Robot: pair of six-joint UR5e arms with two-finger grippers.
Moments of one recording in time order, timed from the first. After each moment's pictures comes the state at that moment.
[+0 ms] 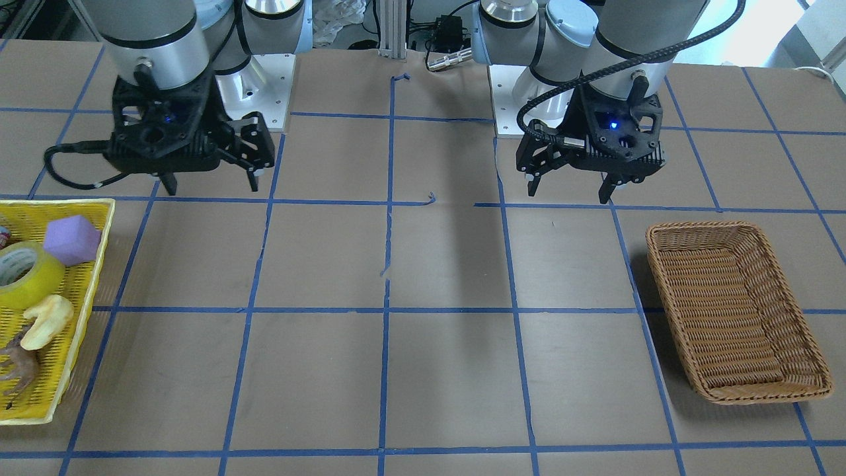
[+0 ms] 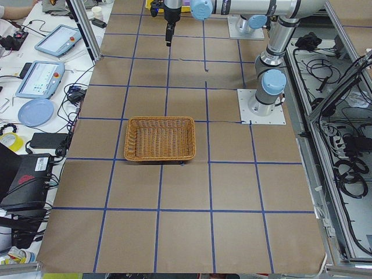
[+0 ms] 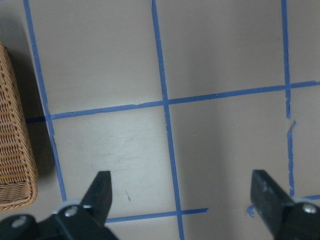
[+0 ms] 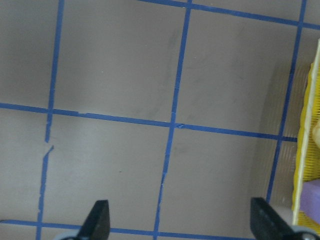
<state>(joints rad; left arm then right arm) -1.60 -1.58 -1.59 -1.43 1.58 0.09 1.61 -1.46 1.43 -1.60 -1.67 -0.12</state>
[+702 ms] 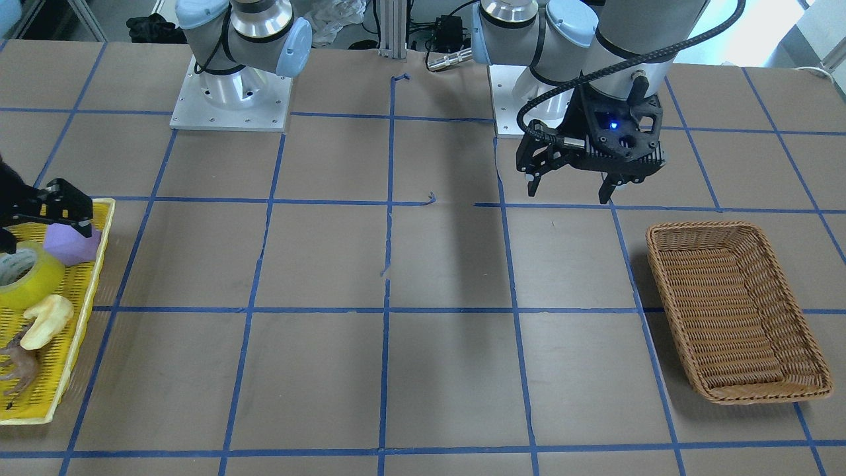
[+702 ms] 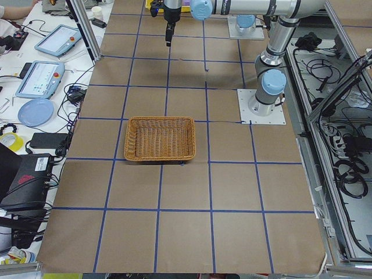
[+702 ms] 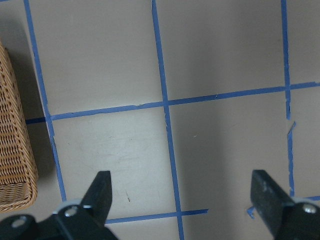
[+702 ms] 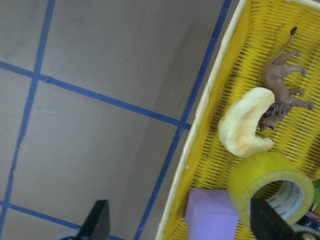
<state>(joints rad) -1.60 -1.58 -1.60 -1.42 1.58 0.09 1.14 -1.38 1.60 -1.73 -1.60 -0.81</state>
